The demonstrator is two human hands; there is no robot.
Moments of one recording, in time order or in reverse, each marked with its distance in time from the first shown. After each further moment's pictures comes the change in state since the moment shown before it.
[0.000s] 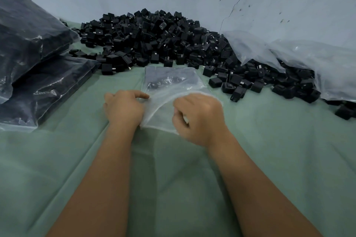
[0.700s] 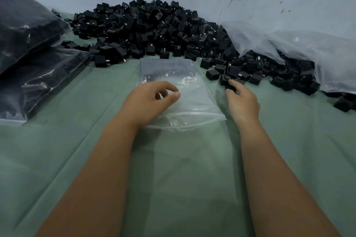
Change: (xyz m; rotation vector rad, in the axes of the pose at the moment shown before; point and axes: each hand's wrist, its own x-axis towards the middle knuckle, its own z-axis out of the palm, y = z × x) left_hand -0.018 0.017 0.010 -0.265 -0.303 0.538; right_hand -0.039 0.100 -0.010 0.101 -0.066 1.179
